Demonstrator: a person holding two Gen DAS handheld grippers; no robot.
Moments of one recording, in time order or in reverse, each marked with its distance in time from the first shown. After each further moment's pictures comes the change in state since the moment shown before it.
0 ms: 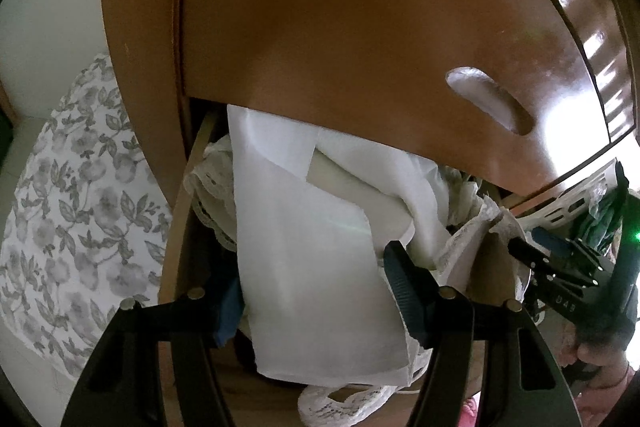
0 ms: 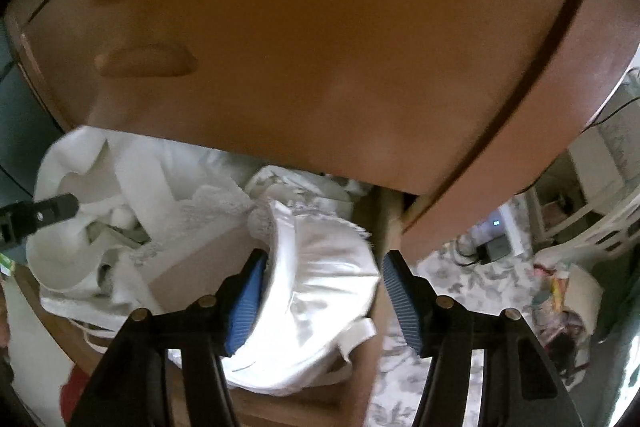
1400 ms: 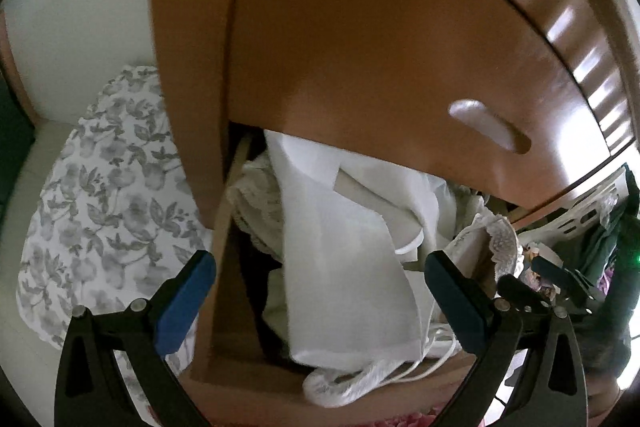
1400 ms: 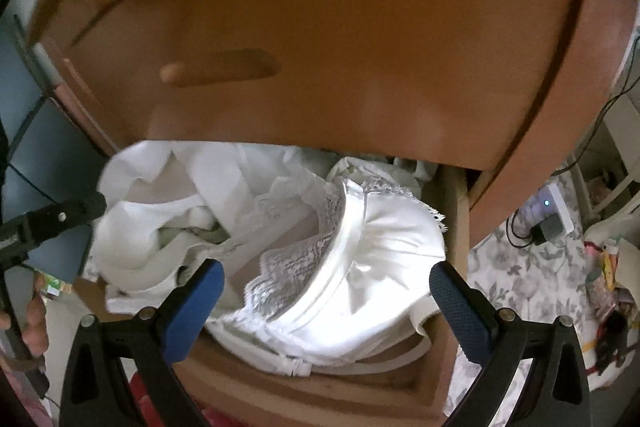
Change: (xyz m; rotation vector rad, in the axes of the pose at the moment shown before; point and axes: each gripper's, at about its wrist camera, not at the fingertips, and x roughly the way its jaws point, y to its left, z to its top) left arm -0.016 0.003 0.001 -0.020 -0.039 0.084; right arm -0.002 0.025 -0.012 0.108 -0.016 0.195
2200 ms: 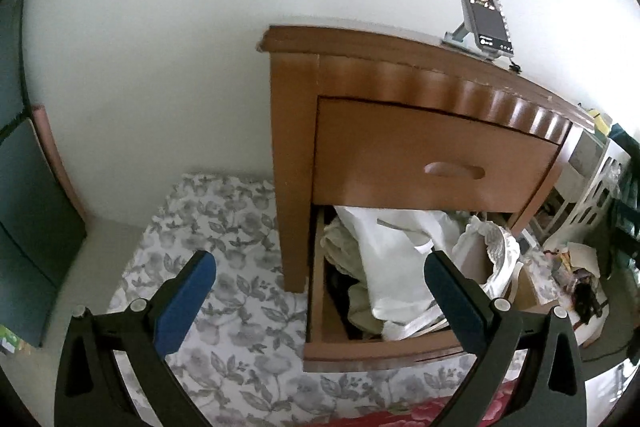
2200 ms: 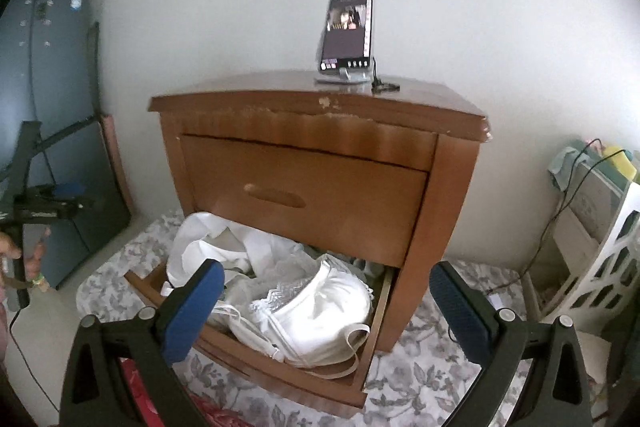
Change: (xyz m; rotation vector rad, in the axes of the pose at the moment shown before) left arm -0.150 0.025 -0.044 0.175 -0.344 0.132; right arm -0.181 -0.010 -0.050 -0.193 -0.483 -0.016
